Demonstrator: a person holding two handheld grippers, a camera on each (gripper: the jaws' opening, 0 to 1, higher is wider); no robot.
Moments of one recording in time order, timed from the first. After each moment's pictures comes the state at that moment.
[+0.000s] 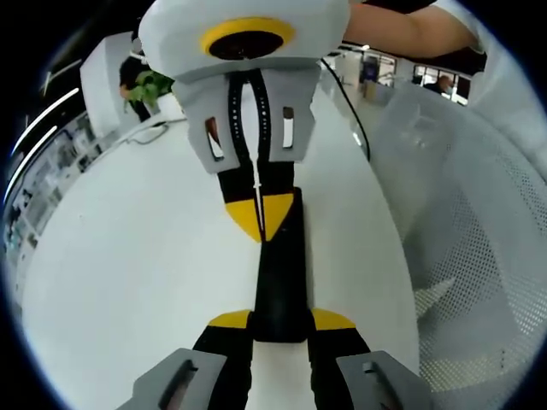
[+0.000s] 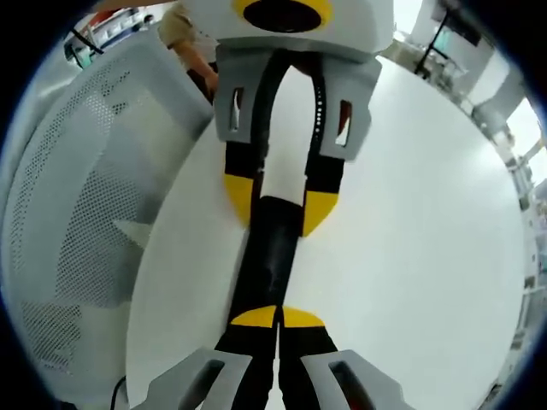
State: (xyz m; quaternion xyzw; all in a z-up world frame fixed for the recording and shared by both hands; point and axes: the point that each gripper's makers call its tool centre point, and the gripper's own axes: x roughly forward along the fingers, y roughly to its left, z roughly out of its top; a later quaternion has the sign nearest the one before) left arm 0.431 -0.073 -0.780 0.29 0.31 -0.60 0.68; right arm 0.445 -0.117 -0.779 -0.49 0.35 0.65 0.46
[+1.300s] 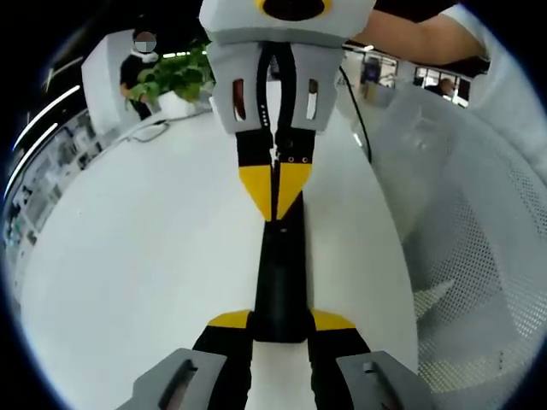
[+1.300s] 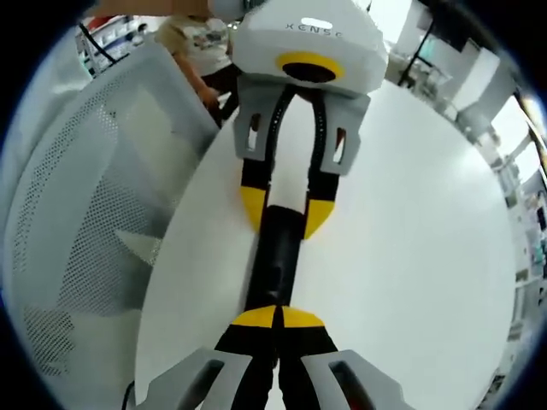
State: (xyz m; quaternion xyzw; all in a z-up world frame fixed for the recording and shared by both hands) left arm 0.432 -0.073 -0.780 0.29 0.32 -0.60 0.68; right arm 0.438 -0.123 -0.759 -0.48 0.32 0.65 0.49
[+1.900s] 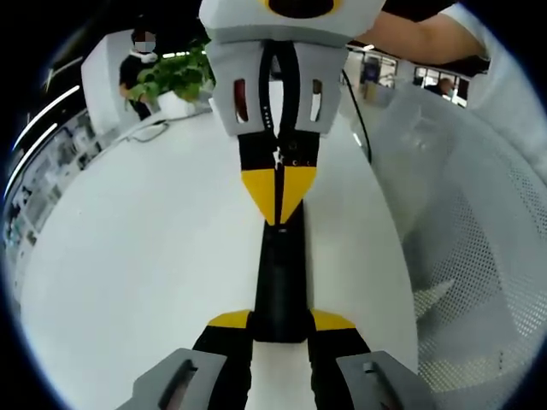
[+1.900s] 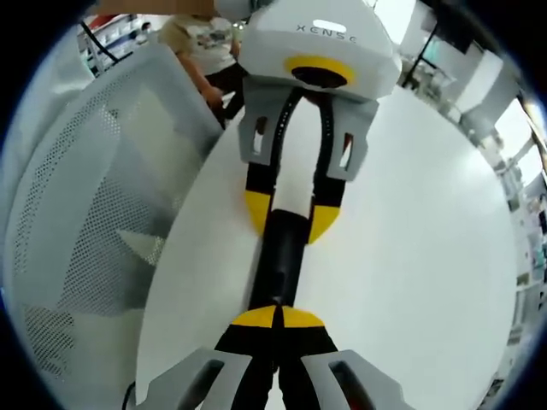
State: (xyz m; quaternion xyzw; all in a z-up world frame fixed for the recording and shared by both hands) left arm 0.433 -0.072 -0.781 0.29 0.32 -0.60 0.68; right arm 0.436 -0.119 -0.760 -0.48 0.32 0.66 0.49
